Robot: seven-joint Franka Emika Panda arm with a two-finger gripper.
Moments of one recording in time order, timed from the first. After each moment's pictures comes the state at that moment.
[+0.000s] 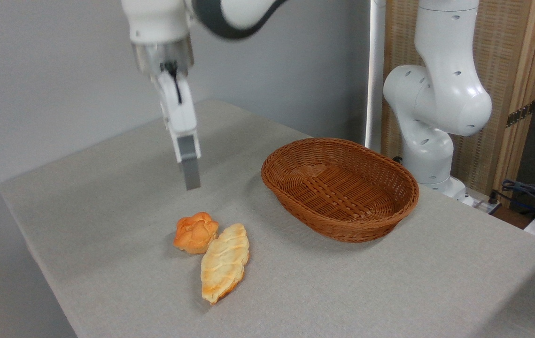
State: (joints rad) arm -0.16 -0.06 -0.07 -1.84 -0.02 1.84 0.89
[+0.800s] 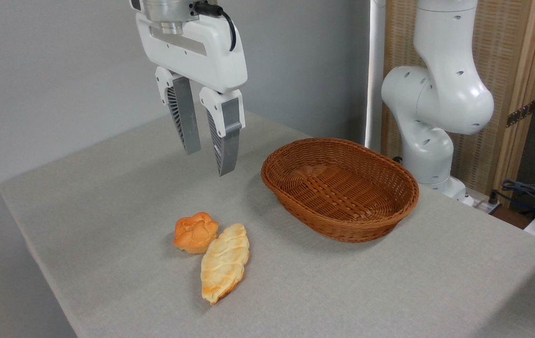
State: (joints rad) arm -0.07 -0.04 0.04 -1.60 -0.02 1.61 0.75
